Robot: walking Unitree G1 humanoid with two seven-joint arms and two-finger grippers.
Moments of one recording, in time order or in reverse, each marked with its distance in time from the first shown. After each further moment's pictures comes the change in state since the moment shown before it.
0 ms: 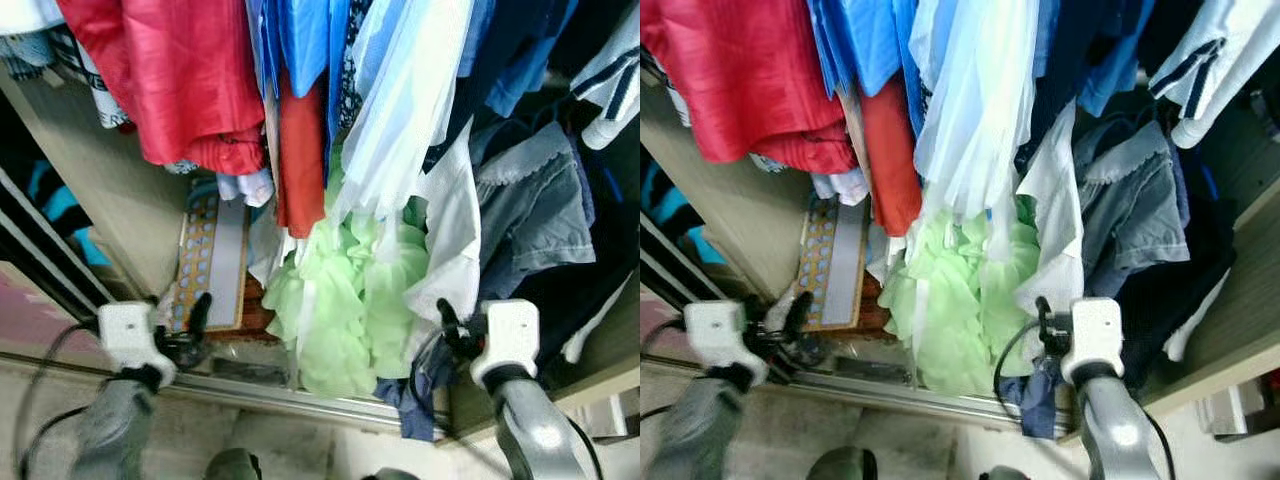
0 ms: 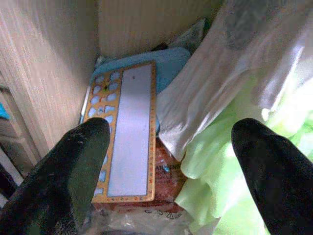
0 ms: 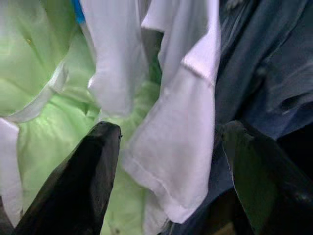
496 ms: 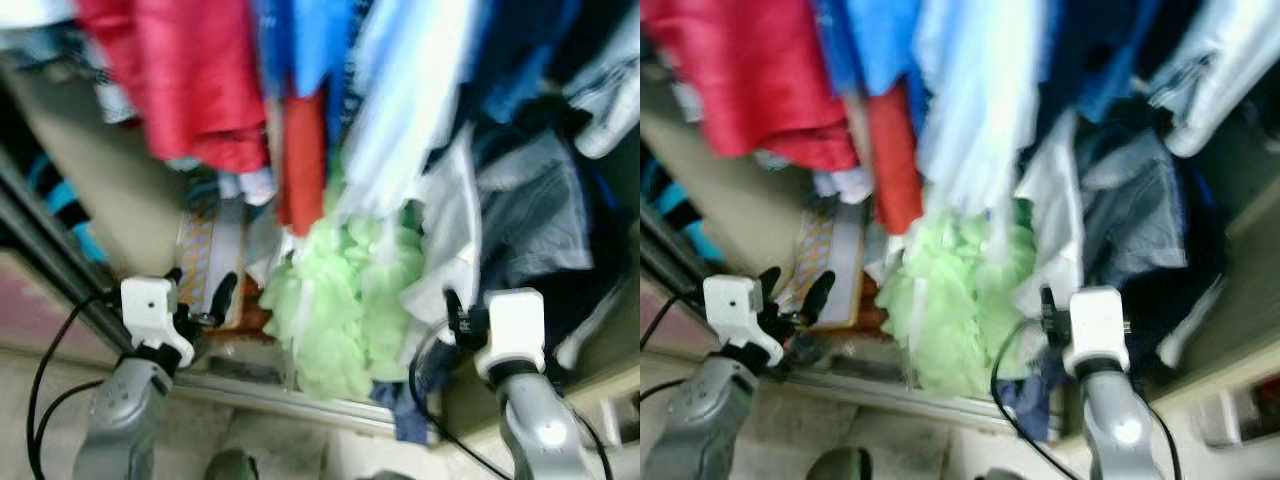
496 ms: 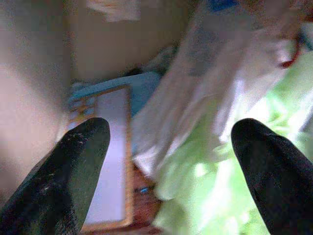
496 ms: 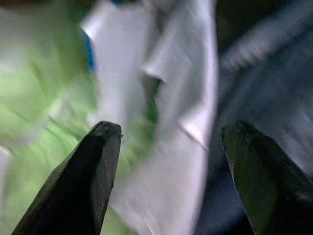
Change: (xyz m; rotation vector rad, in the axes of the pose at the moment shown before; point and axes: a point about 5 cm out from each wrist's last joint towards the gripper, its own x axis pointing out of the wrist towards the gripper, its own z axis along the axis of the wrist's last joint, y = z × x) left arm 0.012 -0.027 0.020 0.033 -0.041 -0.111; right arm 0.009 0.001 0.026 -0.090 -0.089 -0.031
